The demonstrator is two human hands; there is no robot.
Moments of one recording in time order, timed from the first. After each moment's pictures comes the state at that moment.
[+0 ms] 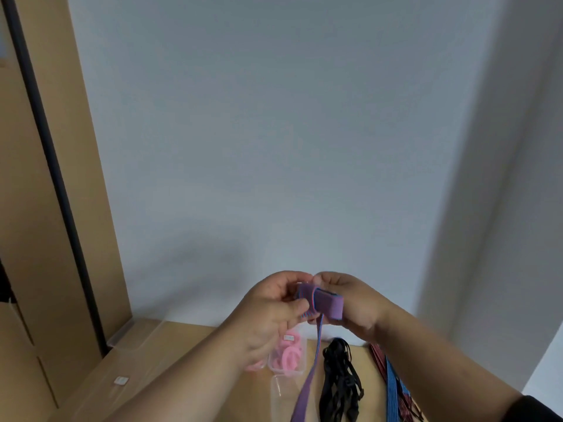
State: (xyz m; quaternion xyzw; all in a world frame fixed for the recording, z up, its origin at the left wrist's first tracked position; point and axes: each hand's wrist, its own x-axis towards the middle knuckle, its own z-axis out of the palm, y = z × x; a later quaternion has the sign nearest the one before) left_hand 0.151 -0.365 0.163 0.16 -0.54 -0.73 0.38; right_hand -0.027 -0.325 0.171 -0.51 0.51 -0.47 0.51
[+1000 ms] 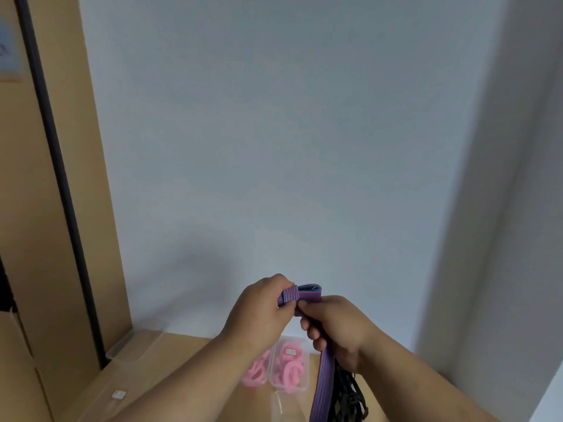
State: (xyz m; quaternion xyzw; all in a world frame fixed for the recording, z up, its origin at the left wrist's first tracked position) left_hand 0.157 -0.390 0.169 0.36 -0.83 -0.17 0.40; right_hand 0.016 -0.318 0.179 -0.42 0.59 -0.50 0.47
